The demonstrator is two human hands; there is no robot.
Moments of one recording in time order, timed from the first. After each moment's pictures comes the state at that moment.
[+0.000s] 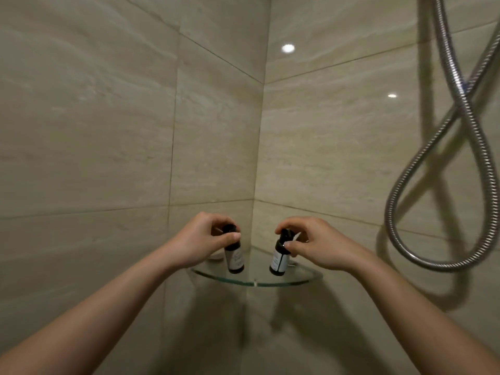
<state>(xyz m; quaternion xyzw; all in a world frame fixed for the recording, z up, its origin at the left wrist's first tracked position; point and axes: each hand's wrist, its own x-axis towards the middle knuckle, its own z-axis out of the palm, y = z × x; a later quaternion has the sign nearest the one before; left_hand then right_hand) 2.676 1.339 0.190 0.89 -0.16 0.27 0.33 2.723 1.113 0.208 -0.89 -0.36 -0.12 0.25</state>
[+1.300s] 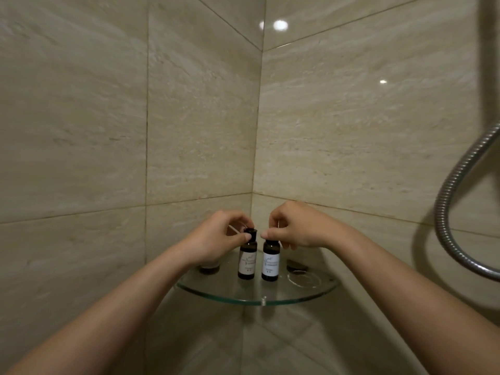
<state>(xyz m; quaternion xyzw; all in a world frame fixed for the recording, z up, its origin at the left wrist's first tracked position) 2.768 1.348 0.177 0.90 -0.20 0.23 0.30 2.795 1.167 0.217 -0.93 -0.32 -0.10 0.14</state>
